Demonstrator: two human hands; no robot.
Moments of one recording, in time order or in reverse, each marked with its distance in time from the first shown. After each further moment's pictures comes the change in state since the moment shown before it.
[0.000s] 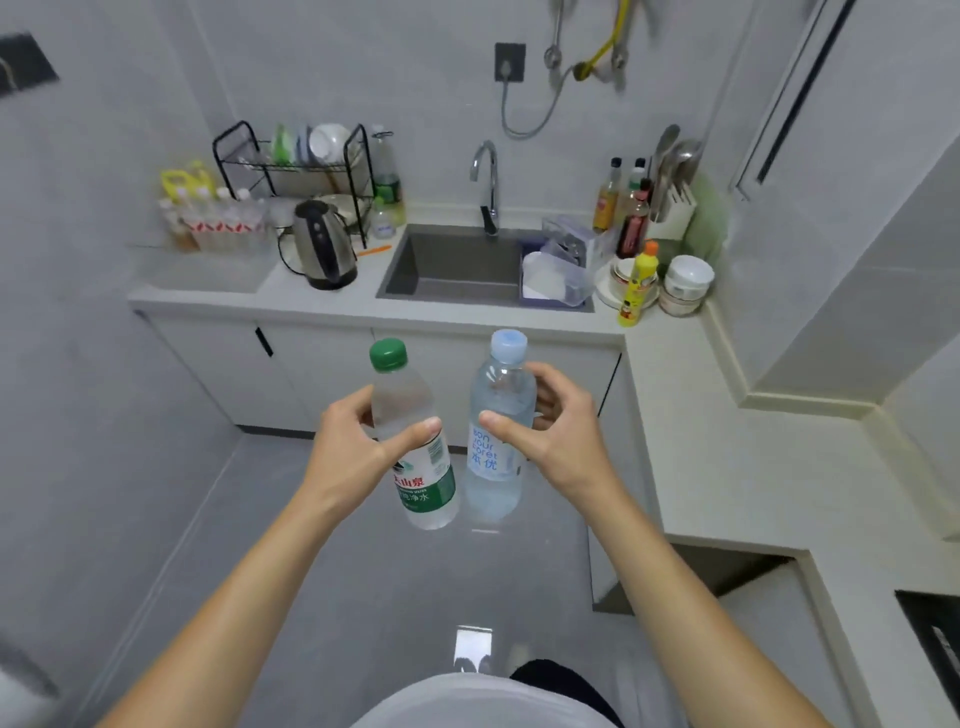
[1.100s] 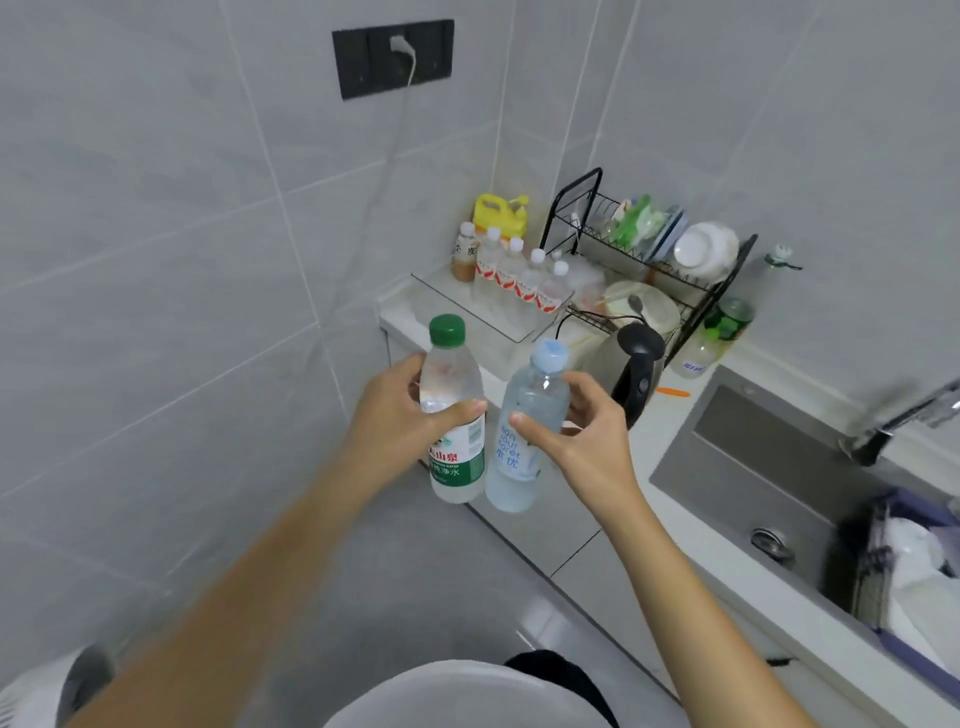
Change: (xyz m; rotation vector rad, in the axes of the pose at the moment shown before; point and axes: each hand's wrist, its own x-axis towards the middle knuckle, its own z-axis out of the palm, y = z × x) left_hand 0.408 -0.168 -0.409 -0.026 0.487 -0.199; right_hand 0.486 0.025 0.507 -0.021 -0.486 -0.026
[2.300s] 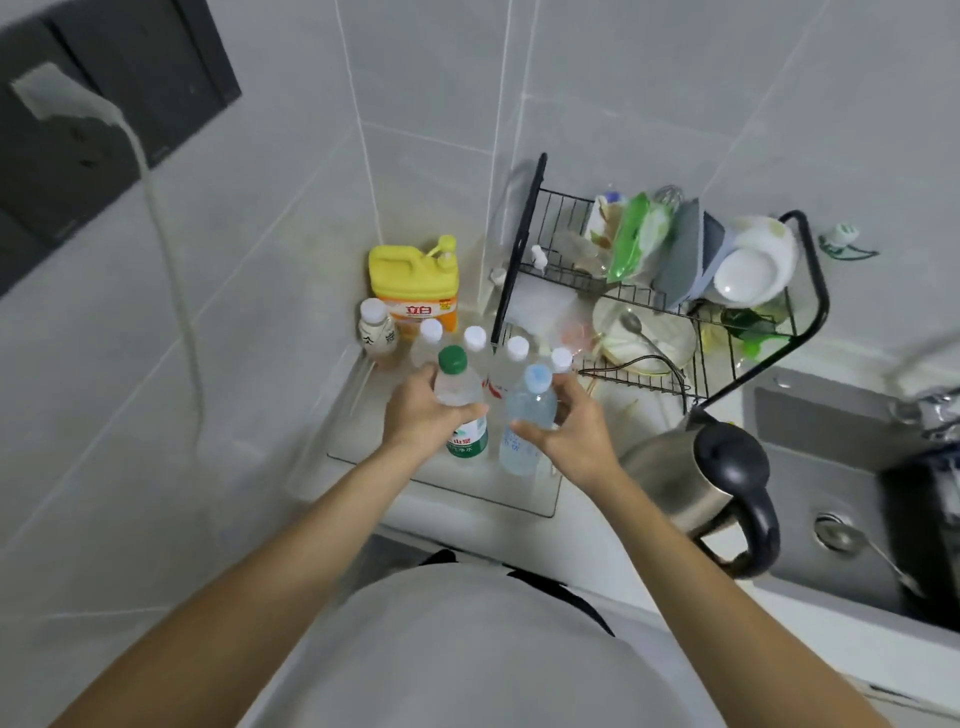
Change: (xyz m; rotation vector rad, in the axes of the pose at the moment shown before) left_hand 0.531 -0.127 0.093 0.198 -0.379 -0.184; right_hand 0.416 0.177 0.064 -0.210 0.271 0.408
